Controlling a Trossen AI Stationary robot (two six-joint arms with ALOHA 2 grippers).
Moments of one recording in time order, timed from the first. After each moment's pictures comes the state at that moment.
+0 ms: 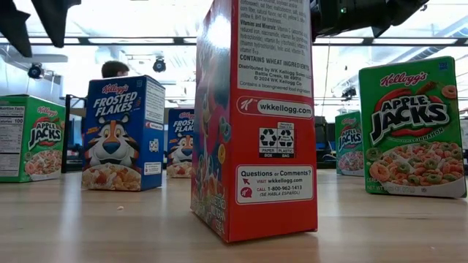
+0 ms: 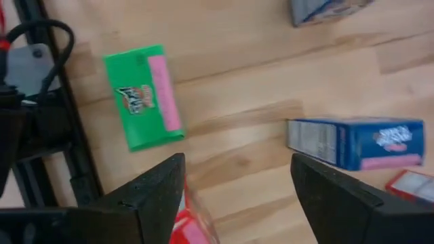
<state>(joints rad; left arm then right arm) -0.54 1.18 1.17 -1.47 -0.30 -1.90 -0.05 1.30 0.75 0.40 -0.09 -0.29</state>
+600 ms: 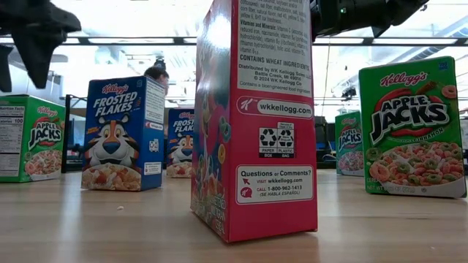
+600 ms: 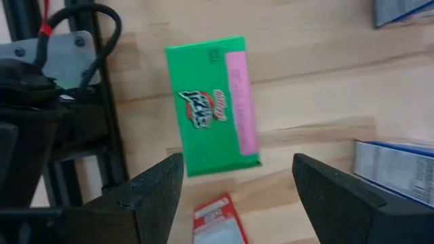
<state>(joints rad) -0.54 1.10 0.94 -1.42 -0.26 -1.97 -0.05 1.30 0.75 0.40 -0.08 -0.30</state>
